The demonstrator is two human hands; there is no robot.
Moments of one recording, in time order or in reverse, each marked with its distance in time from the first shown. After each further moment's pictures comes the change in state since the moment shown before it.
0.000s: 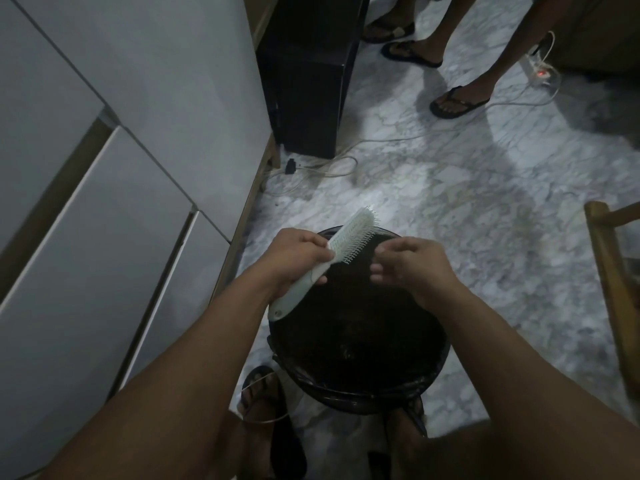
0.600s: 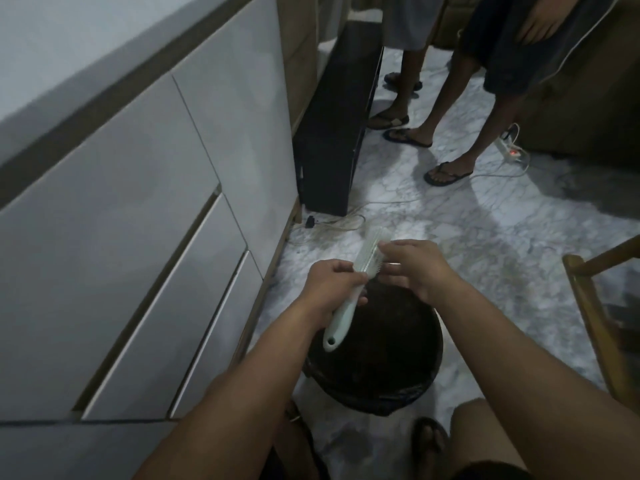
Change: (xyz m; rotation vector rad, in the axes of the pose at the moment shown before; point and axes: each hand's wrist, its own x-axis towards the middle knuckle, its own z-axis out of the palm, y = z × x) left_hand -0.126 0.033 0.014 -0.279 -0.008 0.150; right_hand -0.105 -0.083 0.015 0.033 -0.110 -0.102
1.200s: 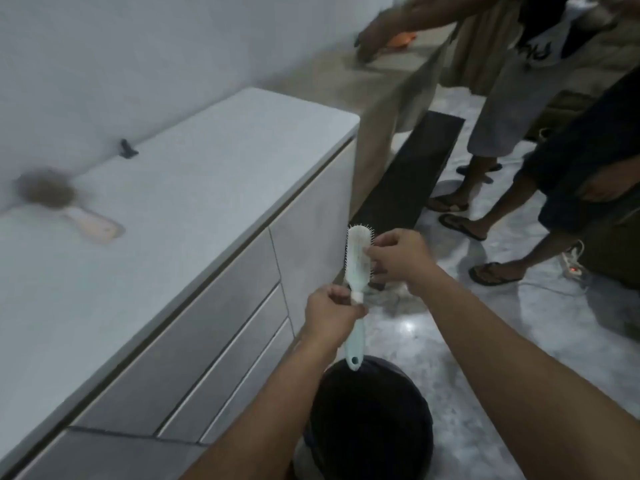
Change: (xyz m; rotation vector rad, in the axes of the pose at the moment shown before) left_hand -0.071 0.202 0.008 -0.091 0.493 0.158; right_hand -0.020 -0.266 0.096 -0.469 -0.154 -0.253
